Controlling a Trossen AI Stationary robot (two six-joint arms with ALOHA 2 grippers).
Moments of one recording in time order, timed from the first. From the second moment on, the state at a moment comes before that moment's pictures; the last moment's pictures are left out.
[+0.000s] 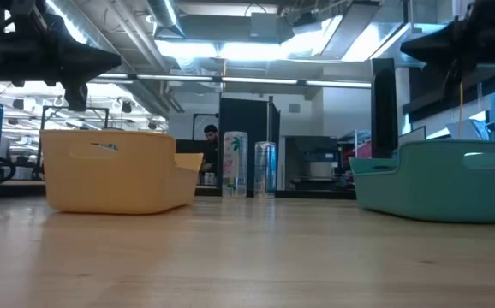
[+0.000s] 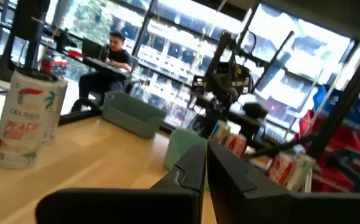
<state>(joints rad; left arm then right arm) 0.07 0.01 0.01 0.15 -0.18 -0.37 0.00 0.08 0.17 0.13 0.42 0.29</state>
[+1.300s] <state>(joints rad) 0.07 0.01 0.01 0.15 -0.31 -0.38 -0.53 1.30 1.04 -0.03 0.06 -0.07</state>
